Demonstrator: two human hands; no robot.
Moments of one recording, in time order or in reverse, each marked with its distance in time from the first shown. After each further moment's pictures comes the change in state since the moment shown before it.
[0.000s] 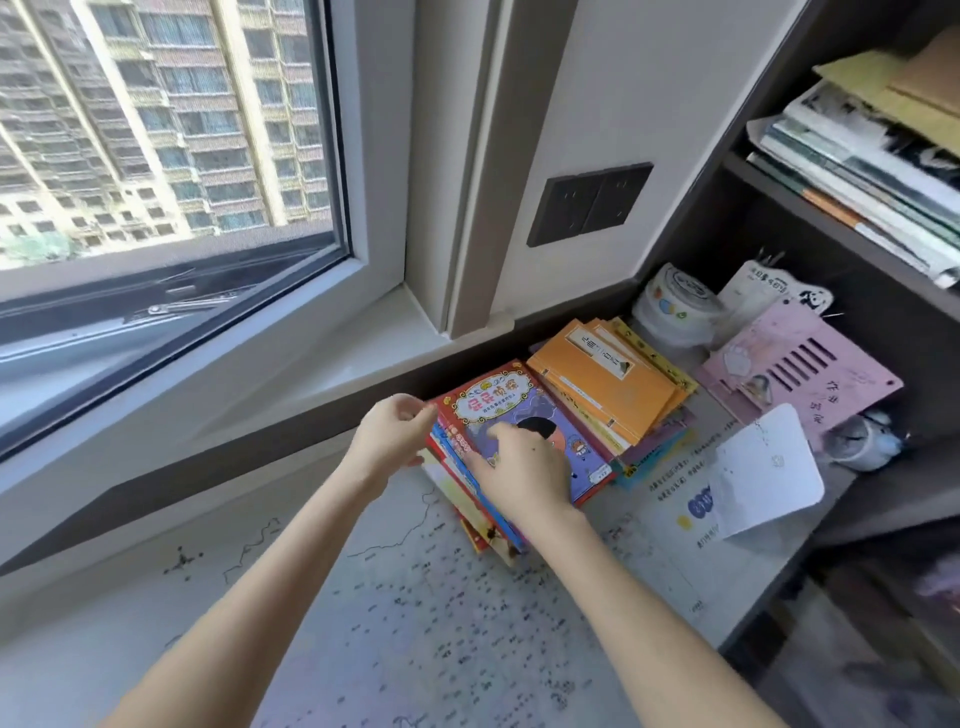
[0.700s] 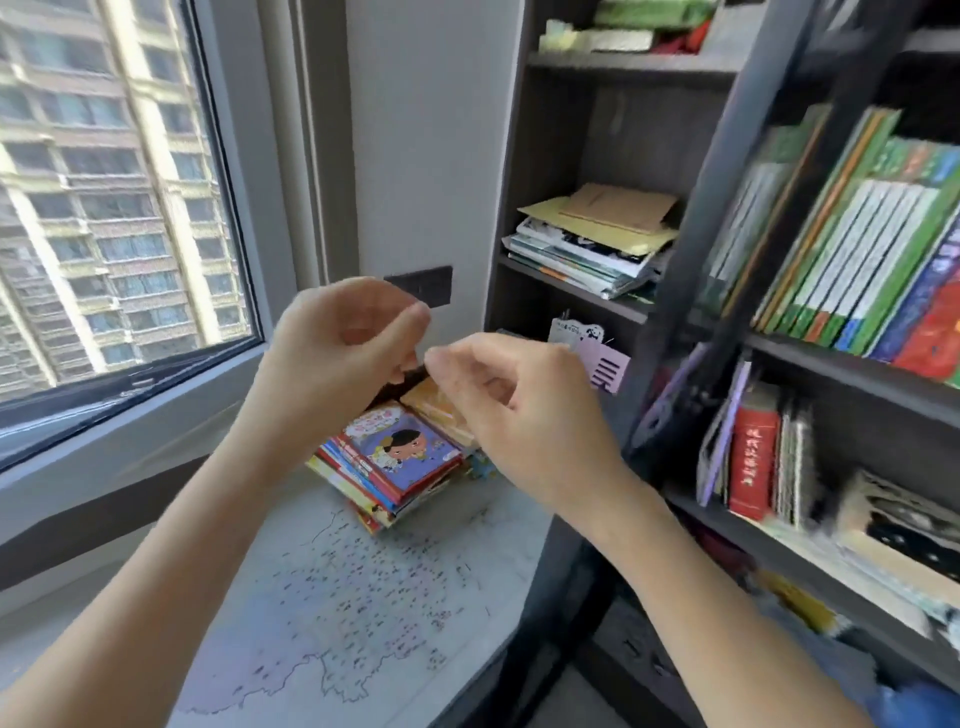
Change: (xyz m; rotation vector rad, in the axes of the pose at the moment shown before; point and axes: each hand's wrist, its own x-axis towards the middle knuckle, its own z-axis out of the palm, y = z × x) left_hand -0.353 0.144 0.023 -0.093 0.085 0.927; right_hand -0.329 0.055 -0.181 0.522 0.711 -0.607
